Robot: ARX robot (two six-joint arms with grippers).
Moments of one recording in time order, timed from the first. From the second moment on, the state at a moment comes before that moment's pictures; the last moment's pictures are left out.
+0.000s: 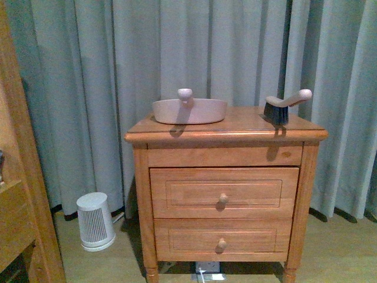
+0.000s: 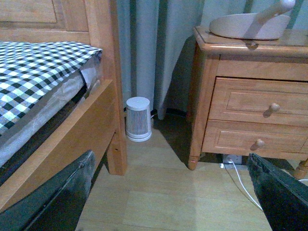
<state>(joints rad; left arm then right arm) 0.00 0.00 0.01 0.00 0.00 0.00 0.00 0.00 0.02 0.00 0.00 0.00</state>
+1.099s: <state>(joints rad) 0.00 0.00 0.01 0.00 0.00 0.00 0.00 0.00 0.02 0.00 0.00 0.00</state>
